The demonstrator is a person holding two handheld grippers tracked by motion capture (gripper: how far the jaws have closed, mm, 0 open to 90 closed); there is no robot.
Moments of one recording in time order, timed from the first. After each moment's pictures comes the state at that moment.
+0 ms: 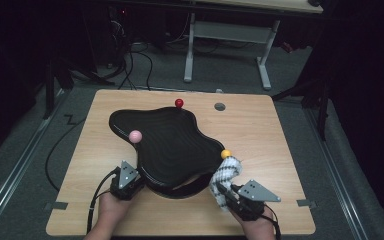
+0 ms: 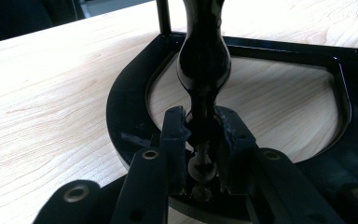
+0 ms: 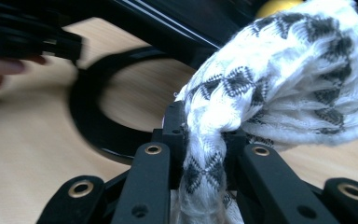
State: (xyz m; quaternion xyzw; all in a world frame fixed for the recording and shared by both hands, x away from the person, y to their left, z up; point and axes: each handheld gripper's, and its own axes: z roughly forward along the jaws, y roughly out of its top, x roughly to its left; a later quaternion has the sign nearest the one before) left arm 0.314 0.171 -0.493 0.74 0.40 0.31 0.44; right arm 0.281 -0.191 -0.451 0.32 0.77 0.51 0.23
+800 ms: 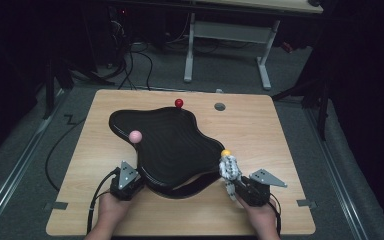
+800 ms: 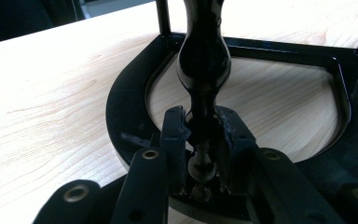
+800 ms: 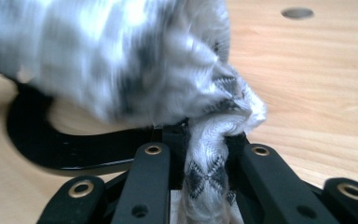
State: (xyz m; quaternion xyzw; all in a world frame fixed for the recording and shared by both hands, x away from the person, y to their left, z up) left arm 0.314 0.172 -0.493 0.74 0.40 0.31 0.44; right arm 0.330 -0.224 -0.483 0.43 0.73 0.50 0.20
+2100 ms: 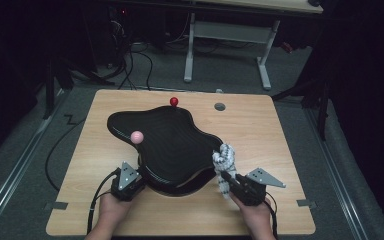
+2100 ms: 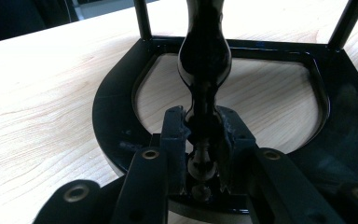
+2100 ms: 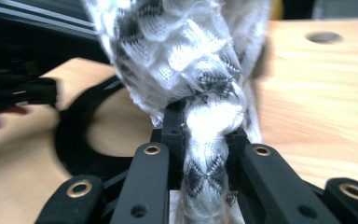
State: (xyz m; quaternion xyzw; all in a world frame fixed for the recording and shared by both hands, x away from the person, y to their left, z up) left arm 0.313 0.170 -0.495 0.74 0.40 0.30 0.45; right arm 0.326 -0.211 -0.471 0.42 0.71 0.54 0.18
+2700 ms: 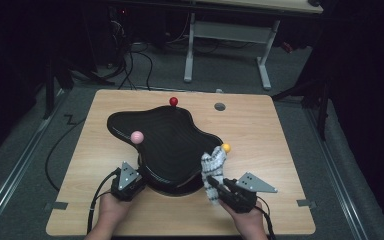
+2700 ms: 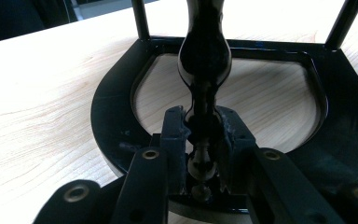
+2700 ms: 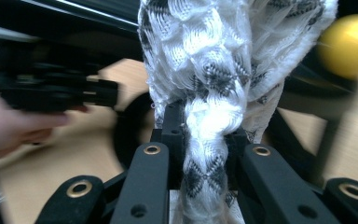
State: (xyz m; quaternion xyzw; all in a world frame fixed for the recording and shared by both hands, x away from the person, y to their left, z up) left arm 0.313 0.170 -0.495 0.74 0.39 0.30 0.45; right arm 0.299 -0.177 -0.453 0.33 0.73 0.58 0.16
